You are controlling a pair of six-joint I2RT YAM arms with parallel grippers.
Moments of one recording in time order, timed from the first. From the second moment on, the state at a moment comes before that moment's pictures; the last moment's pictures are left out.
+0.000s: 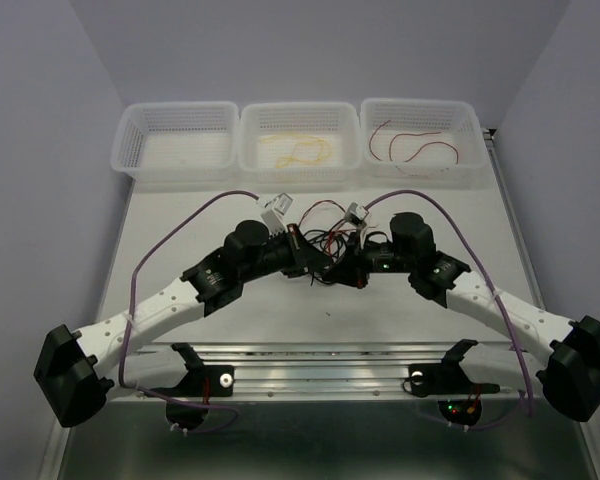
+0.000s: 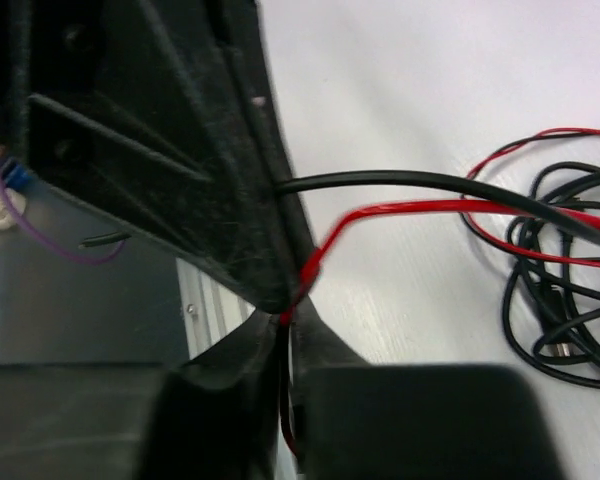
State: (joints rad) left arm -0.86 1.05 0.76 0.00 0.19 -0.97; right arm 0.68 1.11 0.71 0.08 -0.73 0.29
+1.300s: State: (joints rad) left arm 0.07 1.18 1.47 -0.75 -0.17 -0.81; right arm -0.01 1.18 0.97 -0.23 0.05 0.56
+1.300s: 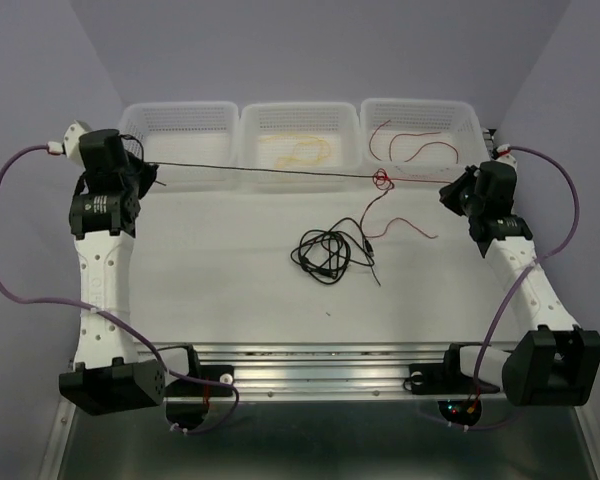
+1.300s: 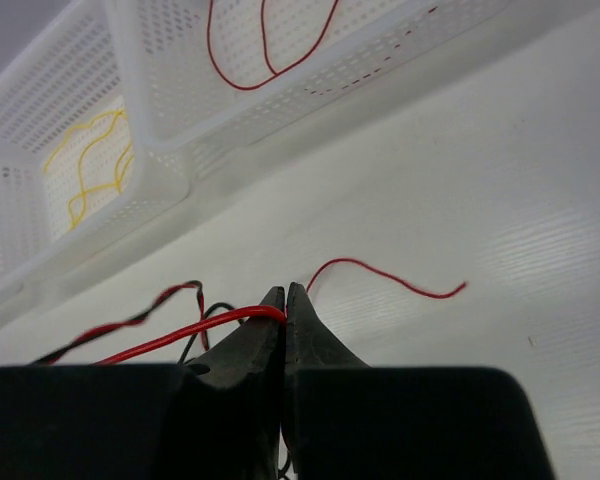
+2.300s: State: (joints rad) left arm 0.35 1.05 1.05 -0.67 -0.04 -0.71; right arm -0.02 1.27 0.99 -0.25 0.01 0.44
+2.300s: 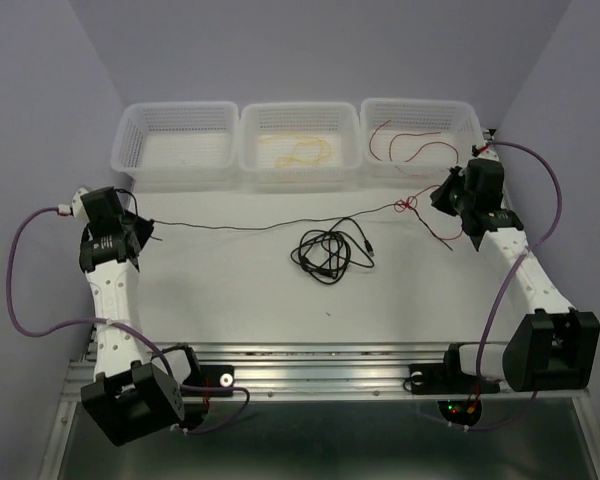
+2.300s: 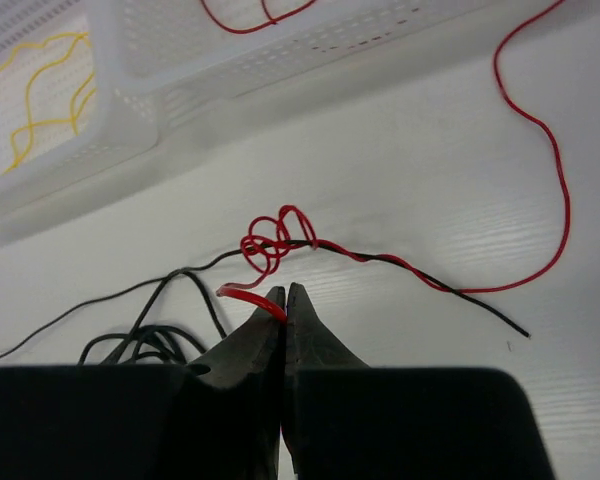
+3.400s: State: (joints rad) left arm -0.64 1.40 0.99 -0.04 0.30 -0.25; right arm 0.41 1.20 1.24 -0.14 -0.49 0.40
